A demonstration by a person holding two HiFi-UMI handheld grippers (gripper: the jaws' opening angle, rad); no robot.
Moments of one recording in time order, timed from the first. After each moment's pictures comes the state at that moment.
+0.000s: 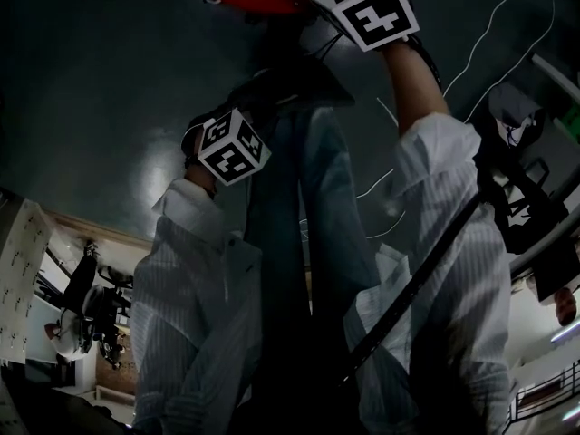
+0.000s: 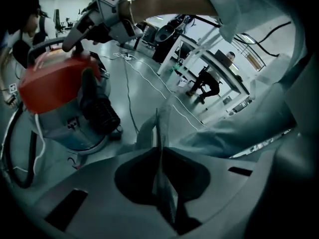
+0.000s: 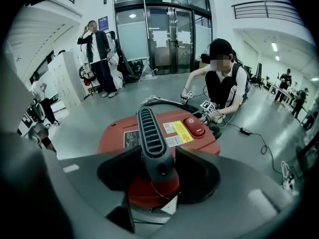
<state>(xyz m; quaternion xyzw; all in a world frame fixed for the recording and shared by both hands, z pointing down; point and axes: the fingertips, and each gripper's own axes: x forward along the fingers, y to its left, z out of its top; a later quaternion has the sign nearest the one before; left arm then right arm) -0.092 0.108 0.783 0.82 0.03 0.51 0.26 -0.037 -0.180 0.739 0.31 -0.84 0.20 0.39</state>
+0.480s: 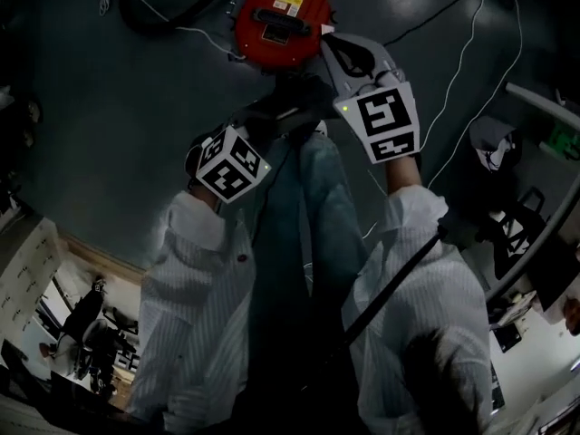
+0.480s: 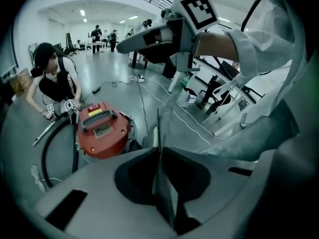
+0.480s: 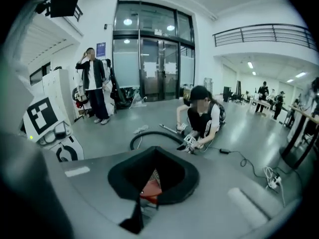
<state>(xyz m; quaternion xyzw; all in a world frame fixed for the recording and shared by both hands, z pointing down) -0.080 0.012 0.601 0.85 -0.08 0.48 0.20 0.002 -0.142 0.505 0.41 -0.86 0.14 0.27</state>
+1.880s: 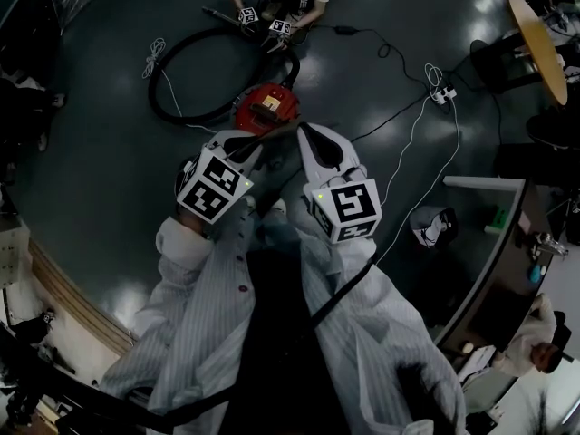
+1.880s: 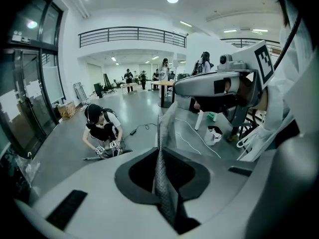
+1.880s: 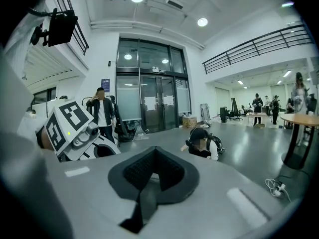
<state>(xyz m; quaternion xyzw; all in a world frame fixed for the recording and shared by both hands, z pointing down) -0.048 -0.009 0.248 0.88 -0.30 0.36 0.11 0.015 -0.024 0.166 0.44 -0.89 0.10 0.11</state>
